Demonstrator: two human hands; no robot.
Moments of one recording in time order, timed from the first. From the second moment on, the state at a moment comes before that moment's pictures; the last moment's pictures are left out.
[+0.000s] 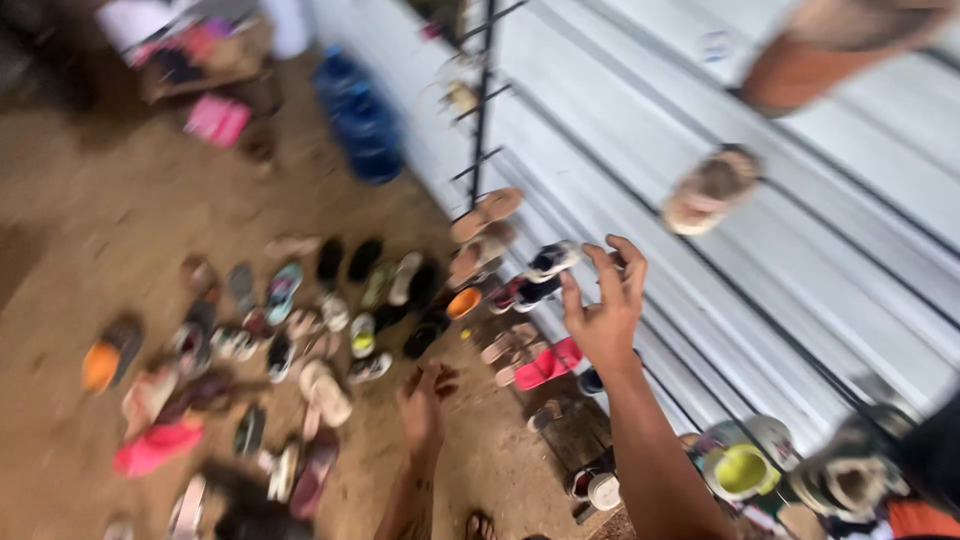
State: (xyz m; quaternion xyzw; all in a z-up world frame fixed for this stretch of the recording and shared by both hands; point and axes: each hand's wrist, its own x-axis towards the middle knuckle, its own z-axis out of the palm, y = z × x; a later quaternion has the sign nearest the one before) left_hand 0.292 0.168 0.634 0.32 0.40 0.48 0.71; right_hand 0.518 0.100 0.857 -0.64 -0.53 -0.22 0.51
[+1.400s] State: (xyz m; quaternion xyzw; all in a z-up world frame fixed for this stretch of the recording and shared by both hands) left_hand -0.189 -0.102 0.394 0.11 0.89 0.35 0.26; right_hand 0.047 0.064 0.448 -0.34 -0.89 0.28 0.07
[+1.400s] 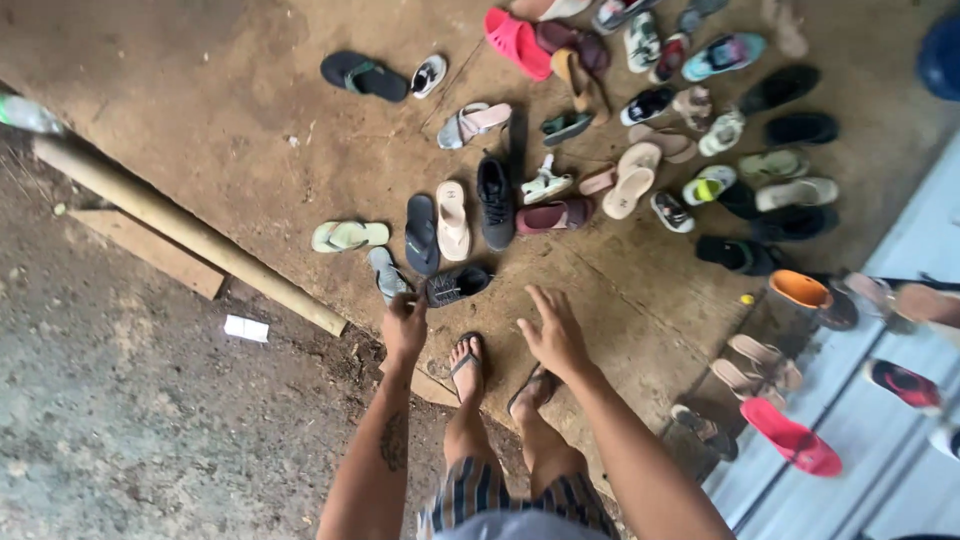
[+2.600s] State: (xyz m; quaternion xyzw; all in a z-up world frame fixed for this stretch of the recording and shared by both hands) left_hand -0.132 -0.100 0.145 0.09 0.87 0.28 0.41; right_hand -0.001 0.075 0.083 -0.26 -0.90 0.30 -0.19
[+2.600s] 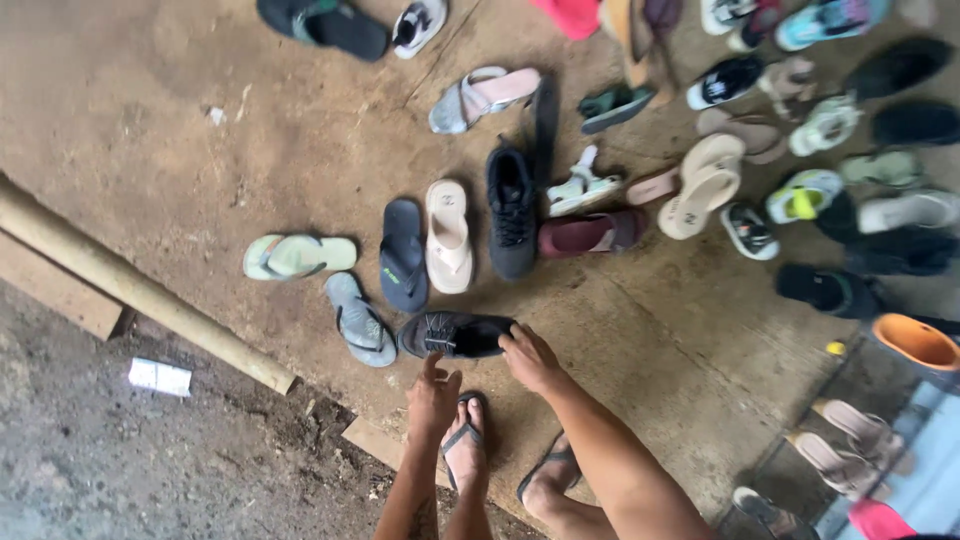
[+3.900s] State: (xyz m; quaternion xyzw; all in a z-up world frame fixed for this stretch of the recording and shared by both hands) left_hand 0.165 0.163 0.577 0.30 0.52 0.54 0.58; right_hand 0.323 0.117 0.687 -0.54 -0.68 0.29 0.40
